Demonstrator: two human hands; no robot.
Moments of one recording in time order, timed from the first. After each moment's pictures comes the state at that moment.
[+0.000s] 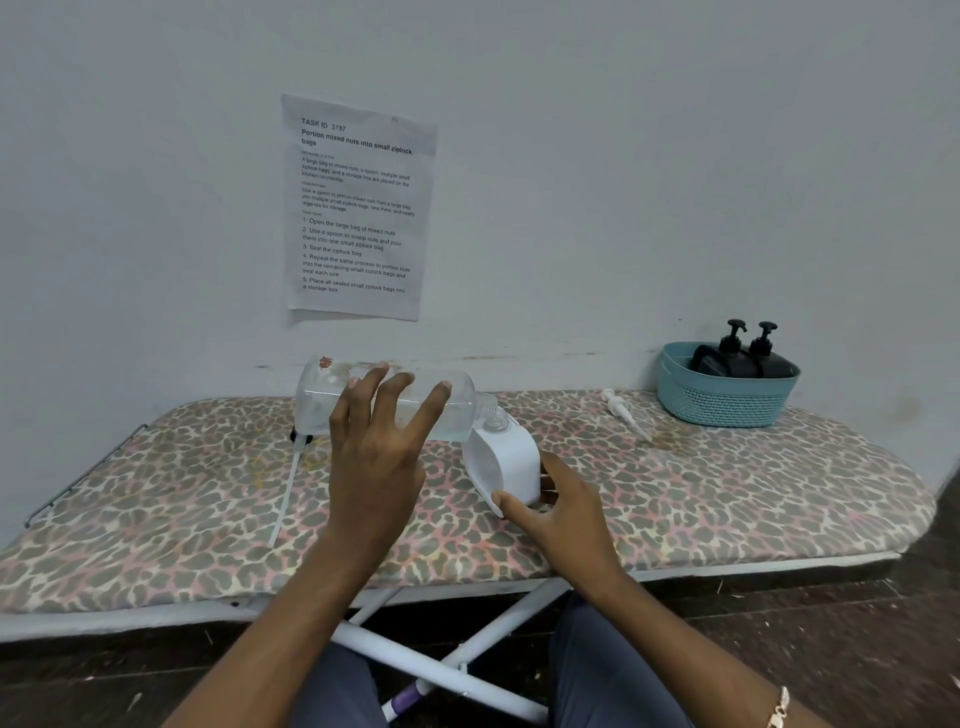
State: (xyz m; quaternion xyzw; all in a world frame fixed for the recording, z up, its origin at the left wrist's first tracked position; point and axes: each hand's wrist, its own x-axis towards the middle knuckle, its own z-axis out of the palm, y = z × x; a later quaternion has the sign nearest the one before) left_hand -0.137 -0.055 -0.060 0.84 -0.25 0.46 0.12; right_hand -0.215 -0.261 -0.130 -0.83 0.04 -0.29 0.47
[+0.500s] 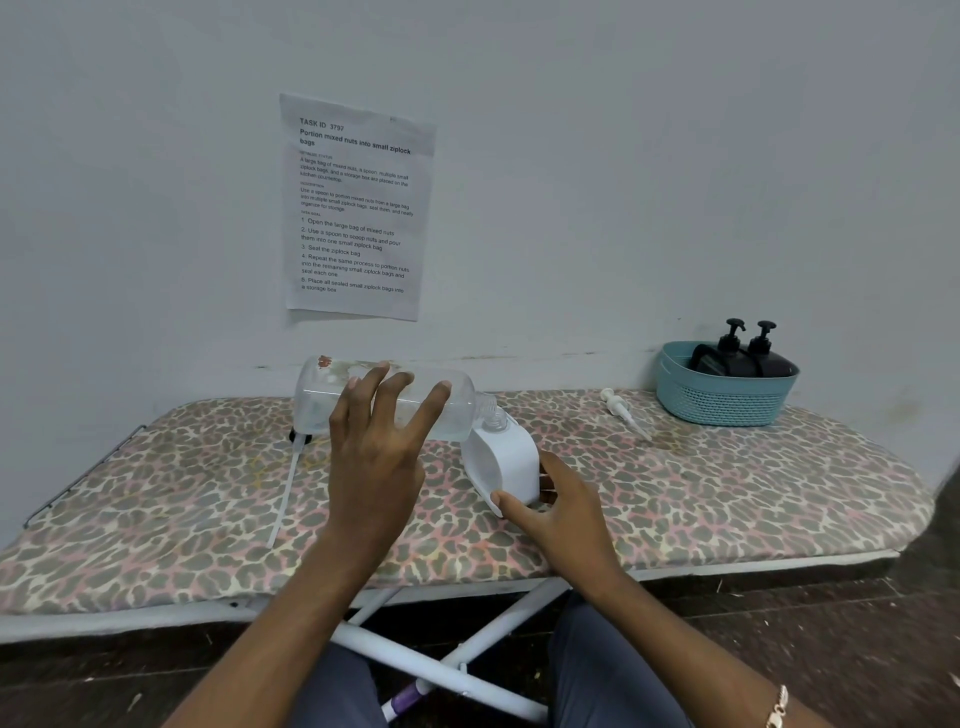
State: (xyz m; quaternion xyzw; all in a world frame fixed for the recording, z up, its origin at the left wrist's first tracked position) left_hand -0.138 -0.055 -0.060 0.84 -0.25 0.47 0.12; right_hand -0.215 -0.262 -0.130 -0.84 0.04 -0.30 0.46
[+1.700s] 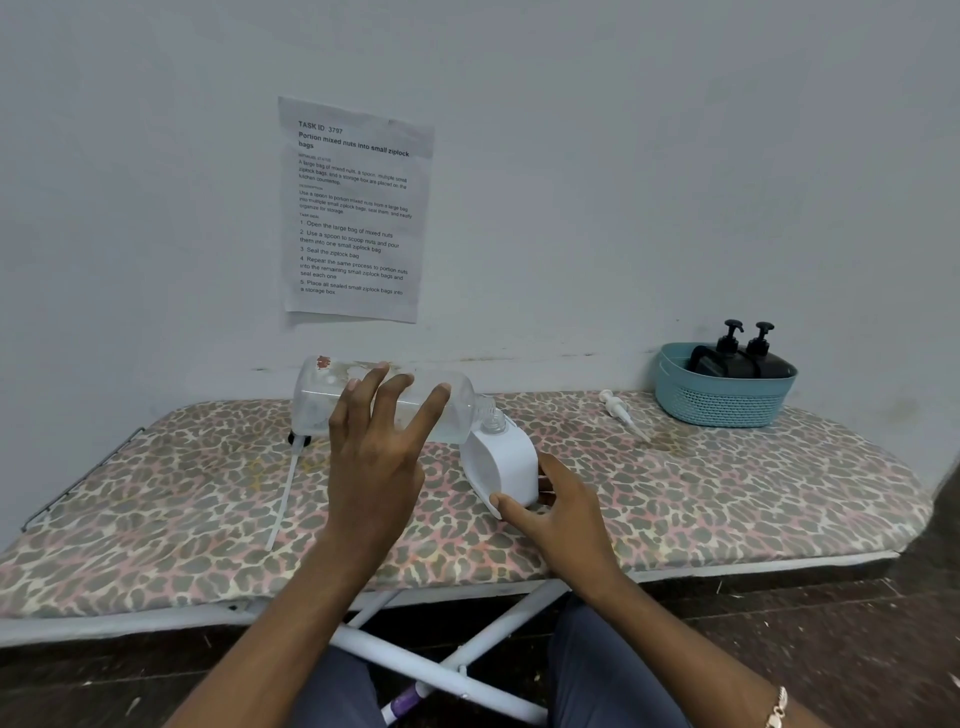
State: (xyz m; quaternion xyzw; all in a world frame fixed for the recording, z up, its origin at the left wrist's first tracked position) left_hand -0.137 -0.056 -0.059 0.84 -0.25 0.47 0.12; right_hand -0.216 -0.260 -0.128 -0.83 0.03 -0.30 0.47
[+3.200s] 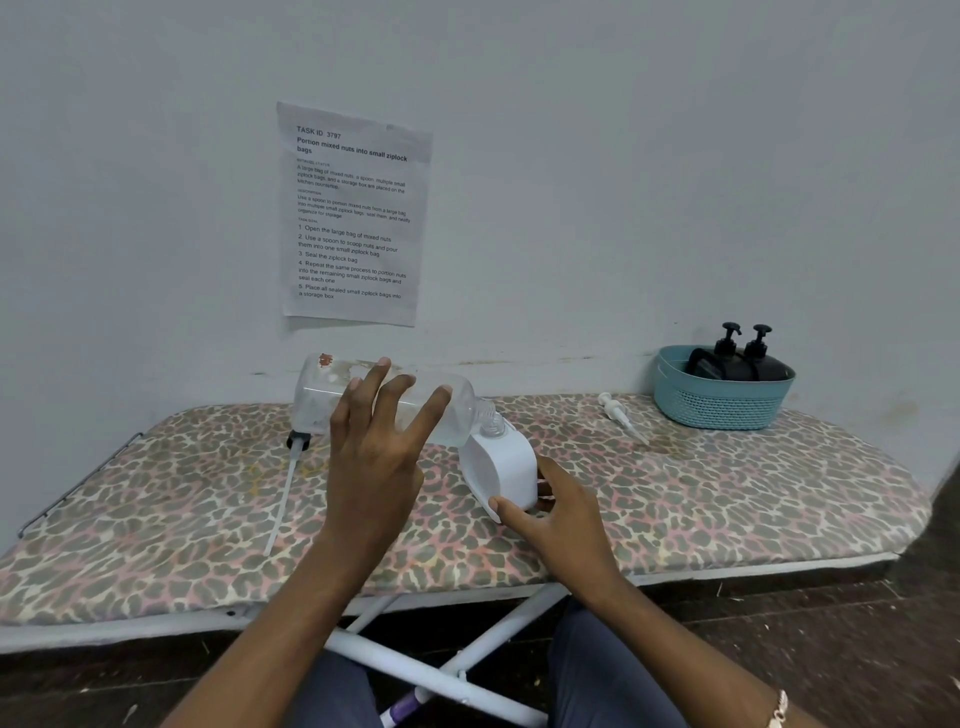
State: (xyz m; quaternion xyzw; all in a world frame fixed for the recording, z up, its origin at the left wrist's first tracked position) left_hand -0.134 -0.056 -0.056 0.83 -0.27 0.49 0.11; right_hand -0.217 -0.260 -0.126 -0.83 0.04 -0.30 0.47
